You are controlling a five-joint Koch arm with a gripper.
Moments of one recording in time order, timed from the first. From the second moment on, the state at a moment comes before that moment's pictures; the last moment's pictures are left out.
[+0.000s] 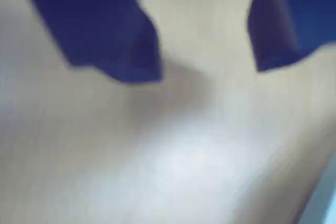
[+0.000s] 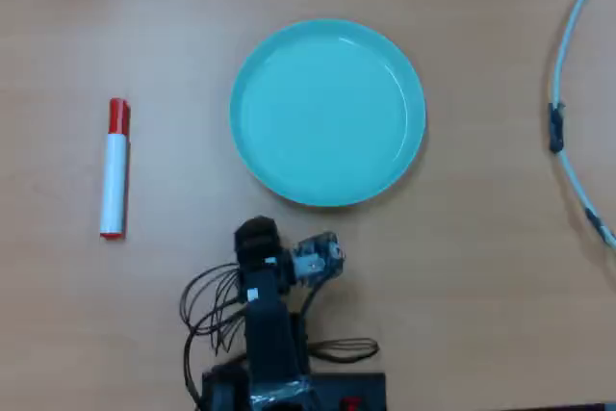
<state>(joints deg) 78.1 130.8 150.0 41.9 -7.1</state>
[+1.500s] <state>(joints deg) 43.7 49.9 36.8 96.6 -40.3</state>
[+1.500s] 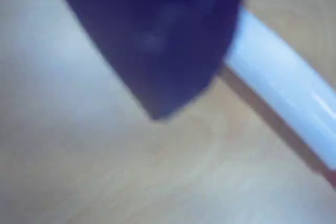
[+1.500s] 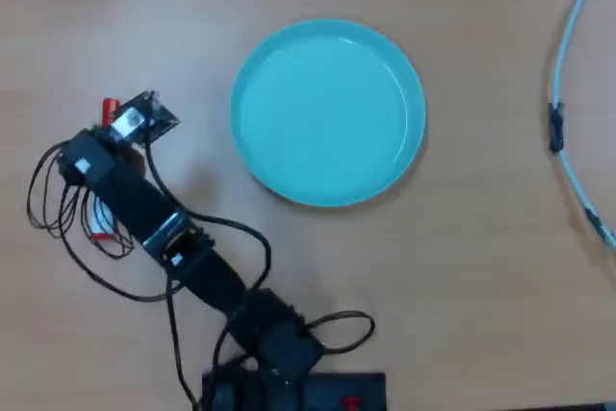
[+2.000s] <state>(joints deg) 38.6 38.7 27.3 96.6 -40.3</state>
